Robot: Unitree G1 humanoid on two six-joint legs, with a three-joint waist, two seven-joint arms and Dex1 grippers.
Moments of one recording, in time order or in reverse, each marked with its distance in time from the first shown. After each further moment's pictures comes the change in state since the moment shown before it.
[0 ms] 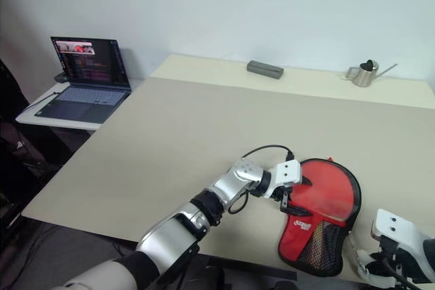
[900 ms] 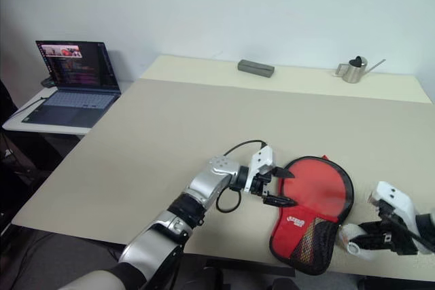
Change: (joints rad) left arm 0.141 0.126 0.154 -0.359 -0.139 0.281 -0.136; right arm -0.331 0.003 -0.011 0.204 0.190 0.192 0.049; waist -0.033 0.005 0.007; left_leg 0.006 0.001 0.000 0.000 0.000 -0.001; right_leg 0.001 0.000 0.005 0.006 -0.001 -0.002
